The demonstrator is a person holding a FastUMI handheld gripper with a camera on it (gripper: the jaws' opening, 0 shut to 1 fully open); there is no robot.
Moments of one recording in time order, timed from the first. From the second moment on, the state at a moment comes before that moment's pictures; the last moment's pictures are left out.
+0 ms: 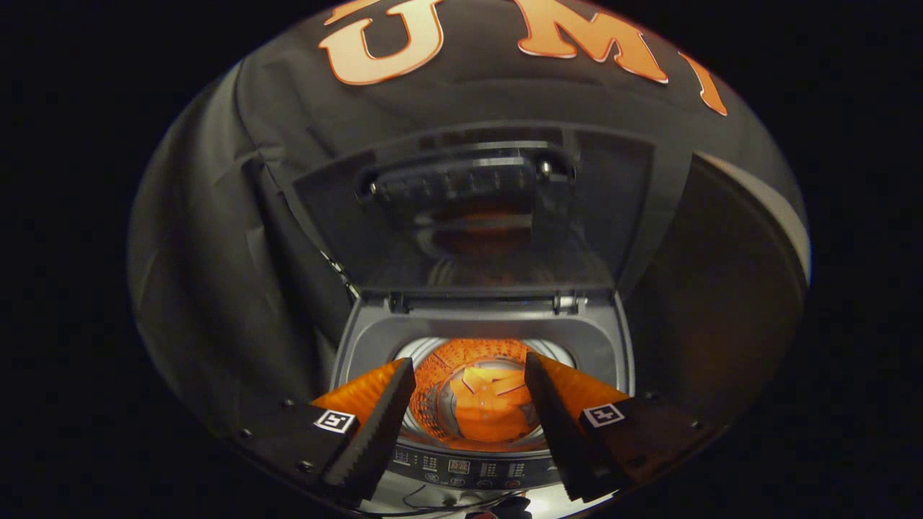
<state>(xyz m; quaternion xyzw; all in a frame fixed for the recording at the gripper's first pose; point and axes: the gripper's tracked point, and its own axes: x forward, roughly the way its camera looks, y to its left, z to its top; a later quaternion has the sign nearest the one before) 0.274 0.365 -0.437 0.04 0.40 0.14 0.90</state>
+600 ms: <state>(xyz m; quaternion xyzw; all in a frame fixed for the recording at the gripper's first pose) 0.341 0.385 -0.311 0.06 0.28 0.15 0.95</state>
